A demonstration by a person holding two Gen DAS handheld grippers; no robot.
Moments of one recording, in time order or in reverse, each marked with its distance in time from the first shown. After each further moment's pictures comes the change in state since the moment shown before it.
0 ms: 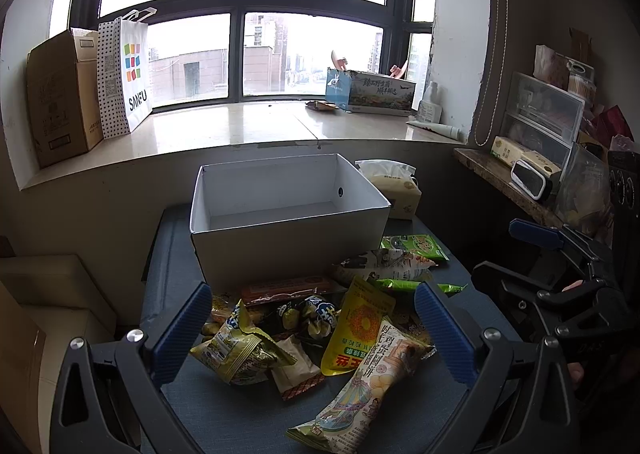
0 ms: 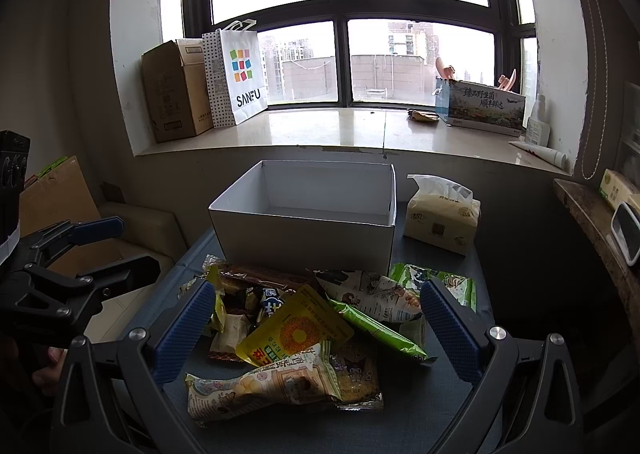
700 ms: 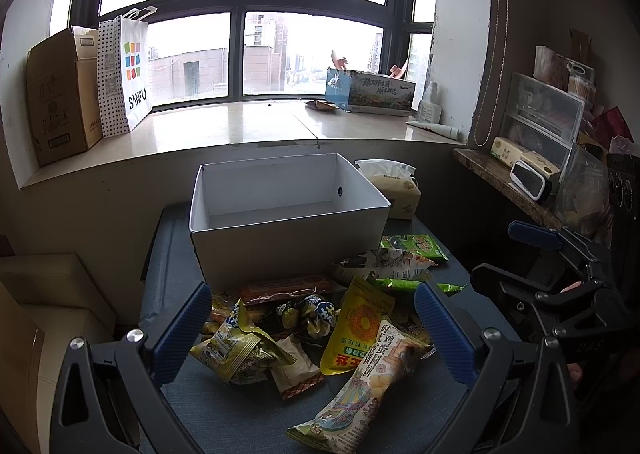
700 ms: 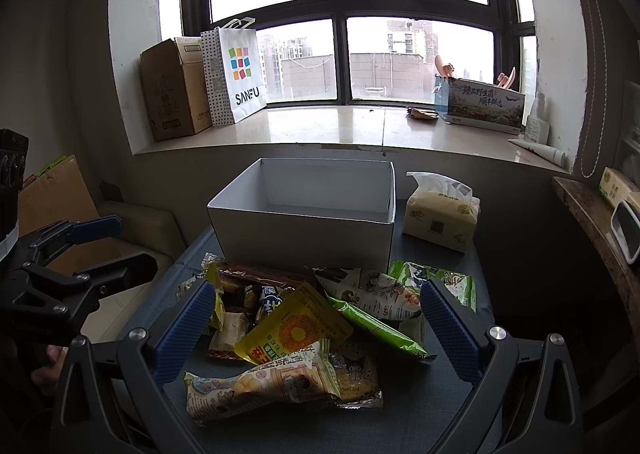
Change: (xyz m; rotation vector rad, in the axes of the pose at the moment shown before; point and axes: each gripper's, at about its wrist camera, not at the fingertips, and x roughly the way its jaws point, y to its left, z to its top) left arm 0.000 0.000 -0.001 -0.002 0.002 -0.002; right arm 0.001 0.000 -0.003 0.004 0.008 -0.005
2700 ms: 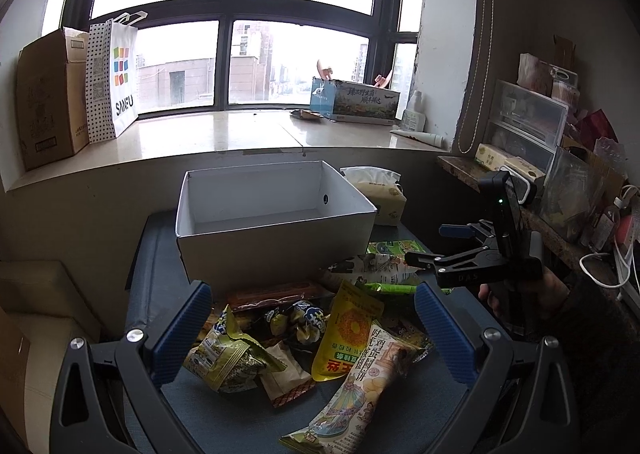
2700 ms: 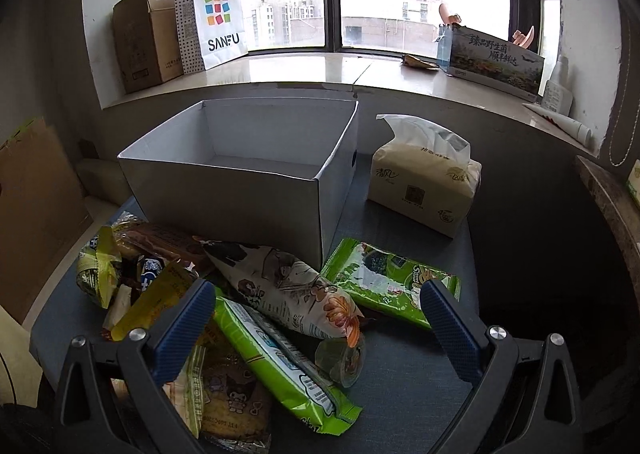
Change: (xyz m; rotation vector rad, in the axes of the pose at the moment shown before) left arm 0.002 0.007 -0.007 0.003 -0.048 -0.072; right arm 0.129 -0.097 -0.009 -0.073 0.180 0.005
